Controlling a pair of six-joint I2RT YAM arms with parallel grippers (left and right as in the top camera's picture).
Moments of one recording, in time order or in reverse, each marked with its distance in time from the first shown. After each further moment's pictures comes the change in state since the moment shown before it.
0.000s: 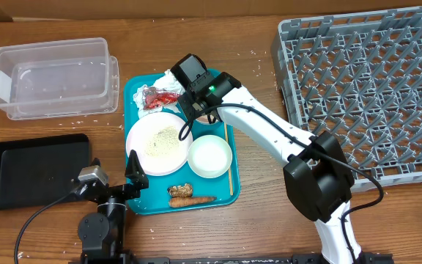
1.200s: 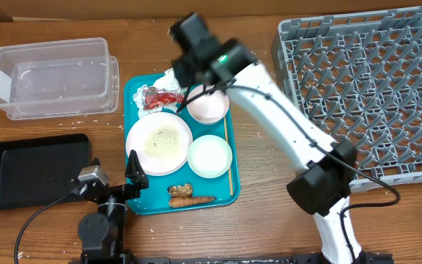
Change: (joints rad) left arm 0.000 0.000 0.000 0.000 0.000 0.000; right arm -0.071 0.031 0.505 -0.282 -0.068 0.089
